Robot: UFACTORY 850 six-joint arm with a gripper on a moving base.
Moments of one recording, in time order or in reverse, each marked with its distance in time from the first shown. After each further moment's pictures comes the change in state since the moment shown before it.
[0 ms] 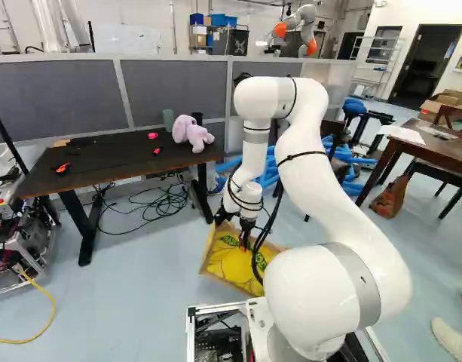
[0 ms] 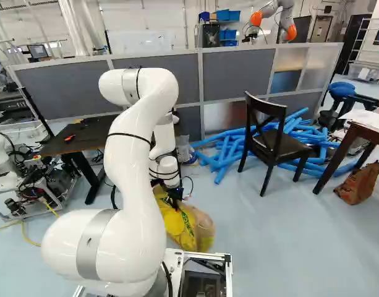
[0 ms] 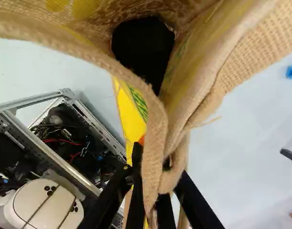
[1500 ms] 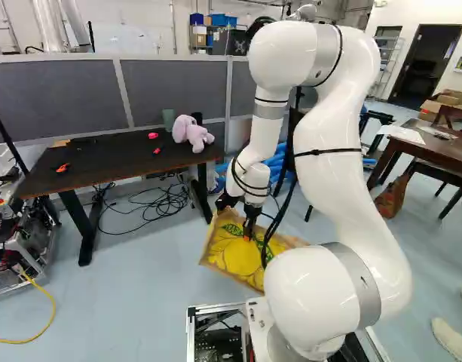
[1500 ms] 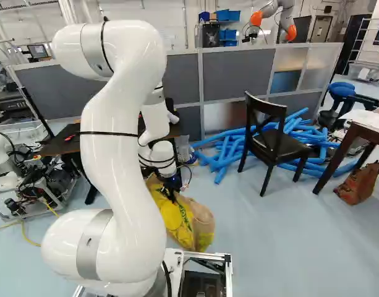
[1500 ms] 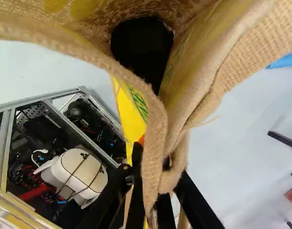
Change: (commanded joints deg) arm -0.1 19.9 11.1 1.4 -7.6 0.0
